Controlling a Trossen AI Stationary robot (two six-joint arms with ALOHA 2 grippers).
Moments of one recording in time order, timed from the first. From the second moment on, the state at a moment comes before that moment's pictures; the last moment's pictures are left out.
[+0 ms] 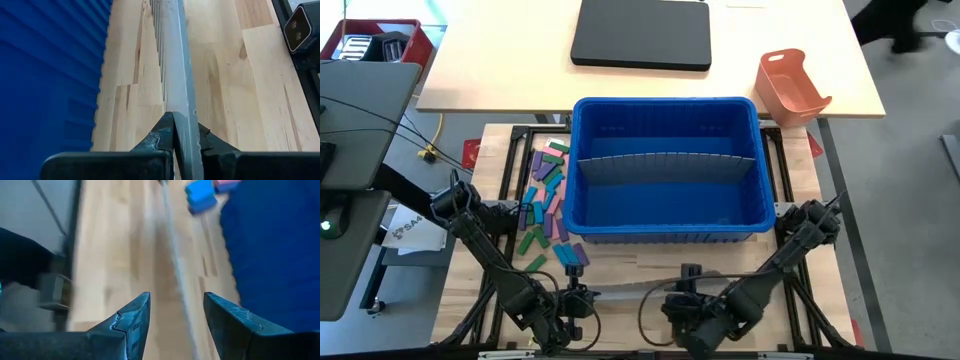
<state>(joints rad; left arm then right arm) -0.88 1.74 1.29 -0.73 -0.74 -0.62 0.74 1.98 1.82 -0.98 0.59 0.60</state>
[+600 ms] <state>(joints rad) -0.88 1.72 1.29 -0.67 -0.76 -0.55 0.69 2.05 1.82 -1.02 0.54 0.69</state>
